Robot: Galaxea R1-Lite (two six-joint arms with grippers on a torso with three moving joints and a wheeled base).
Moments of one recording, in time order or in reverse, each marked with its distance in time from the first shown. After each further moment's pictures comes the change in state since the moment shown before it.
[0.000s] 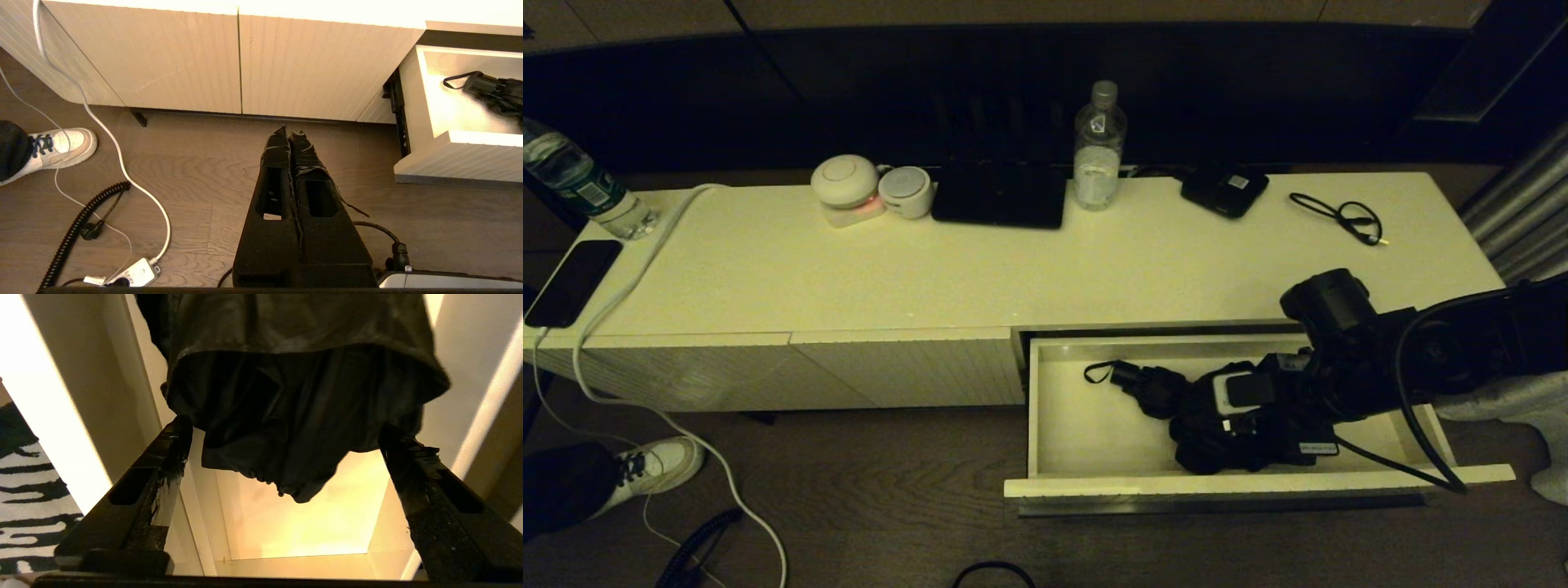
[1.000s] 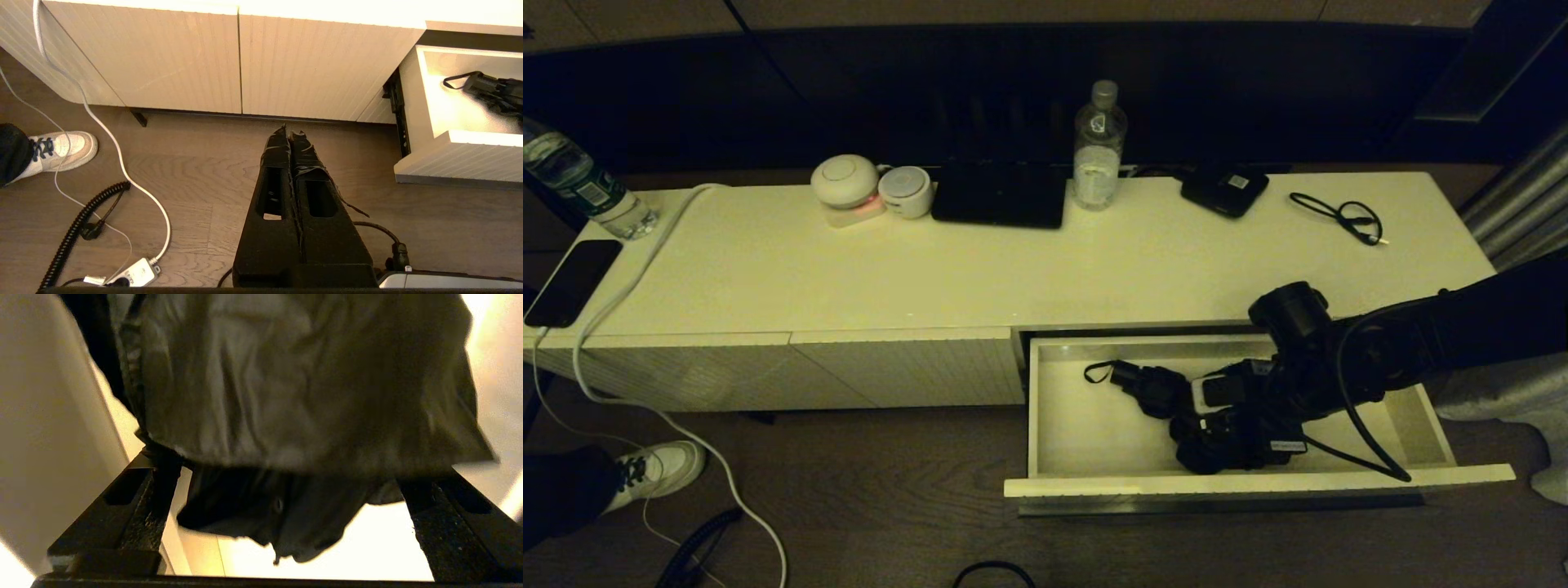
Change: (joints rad) left arm 0.000 0.000 0.000 0.000 0.001 0.000; right arm 0.003 0.139 -0.092 -0.009 0.011 0.013
